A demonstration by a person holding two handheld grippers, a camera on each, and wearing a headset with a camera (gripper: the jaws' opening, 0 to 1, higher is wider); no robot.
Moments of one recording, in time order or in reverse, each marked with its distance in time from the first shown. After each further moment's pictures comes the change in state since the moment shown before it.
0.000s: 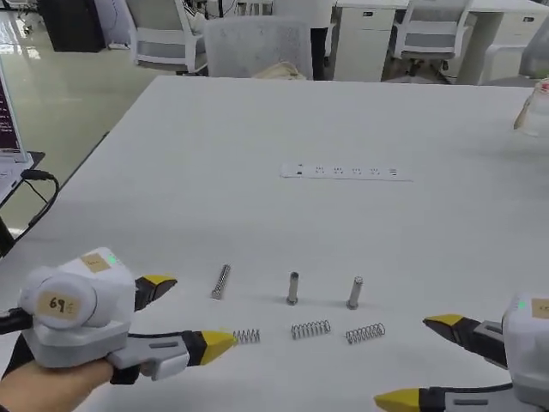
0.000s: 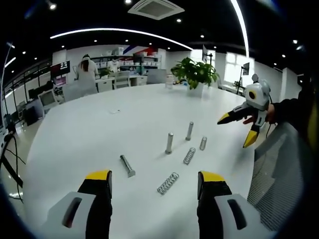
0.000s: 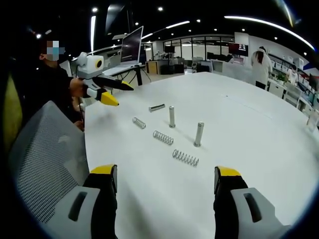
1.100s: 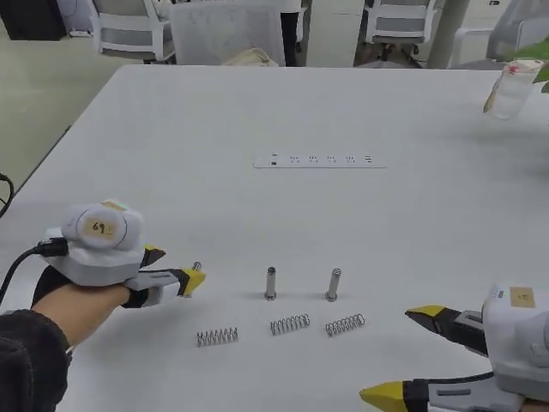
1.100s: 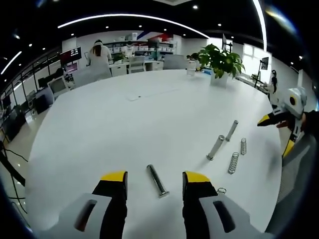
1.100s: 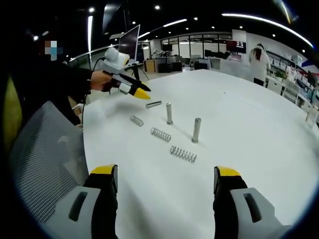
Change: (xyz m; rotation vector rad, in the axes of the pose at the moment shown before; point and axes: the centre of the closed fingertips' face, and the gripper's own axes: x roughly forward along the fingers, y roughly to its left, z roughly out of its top) left arm 0.065 0.062 -0.005 -0.054 0.138 0.119; right arm -0.002 -0.003 -0.006 0.022 0.016 -0.012
